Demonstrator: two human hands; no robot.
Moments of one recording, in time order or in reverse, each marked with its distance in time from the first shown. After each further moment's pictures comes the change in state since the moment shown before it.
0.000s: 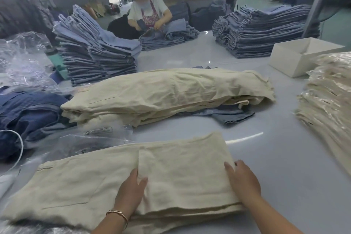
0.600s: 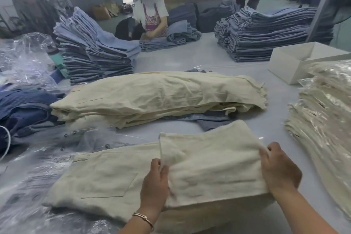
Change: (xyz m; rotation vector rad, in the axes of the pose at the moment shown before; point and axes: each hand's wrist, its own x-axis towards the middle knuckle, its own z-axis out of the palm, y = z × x) left_hand -0.046 0.150 0.098 -0.196 0.276 0.215; right_hand 0.082 0.076 -0.131 -0.115 0.423 -0.127
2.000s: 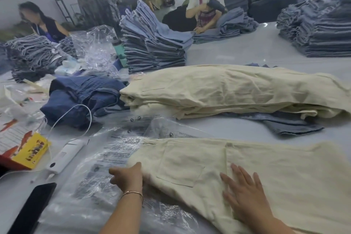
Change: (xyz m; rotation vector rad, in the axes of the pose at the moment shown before) left_hand 0.060 -0.157 -0.188 -0.219 0.647 -0.933; right_hand -0.148 -0.151 0.130 -0.236 -0.590 -0.727
